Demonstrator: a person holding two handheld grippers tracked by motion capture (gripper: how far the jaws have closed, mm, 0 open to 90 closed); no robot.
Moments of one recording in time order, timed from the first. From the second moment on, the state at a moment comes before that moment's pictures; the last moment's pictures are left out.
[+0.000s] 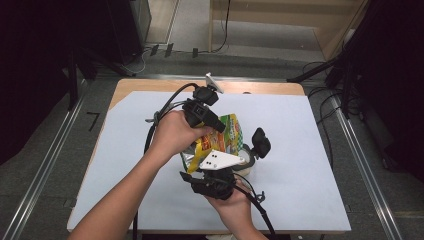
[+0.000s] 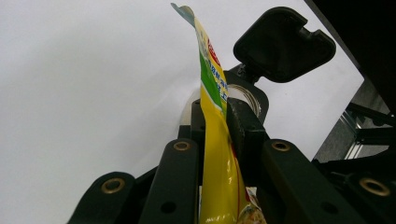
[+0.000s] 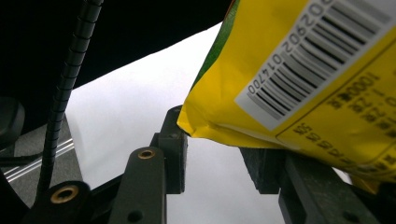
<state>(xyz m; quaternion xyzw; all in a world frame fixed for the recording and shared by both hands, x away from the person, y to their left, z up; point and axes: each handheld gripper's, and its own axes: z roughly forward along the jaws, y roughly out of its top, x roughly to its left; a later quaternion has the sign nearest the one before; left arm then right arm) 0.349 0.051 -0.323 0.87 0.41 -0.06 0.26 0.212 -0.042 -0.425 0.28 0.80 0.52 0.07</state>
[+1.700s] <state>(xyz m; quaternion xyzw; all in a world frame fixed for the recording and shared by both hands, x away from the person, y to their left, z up) 0.349 0.050 -0.323 0.87 0.41 -0.05 0.27 0.215 -0.044 -0.426 0.28 0.81 0.51 0.08</state>
